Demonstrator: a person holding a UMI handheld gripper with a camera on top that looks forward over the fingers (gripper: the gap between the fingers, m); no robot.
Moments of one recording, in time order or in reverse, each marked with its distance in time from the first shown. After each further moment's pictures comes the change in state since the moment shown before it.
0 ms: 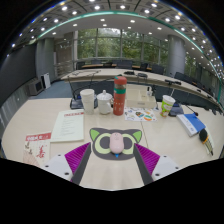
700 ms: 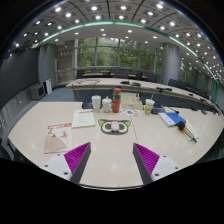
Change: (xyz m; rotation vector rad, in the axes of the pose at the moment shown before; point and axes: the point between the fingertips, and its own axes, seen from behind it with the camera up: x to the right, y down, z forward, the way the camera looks) arm -0.016 0.065 -0.271 0.091 0.029 0.000
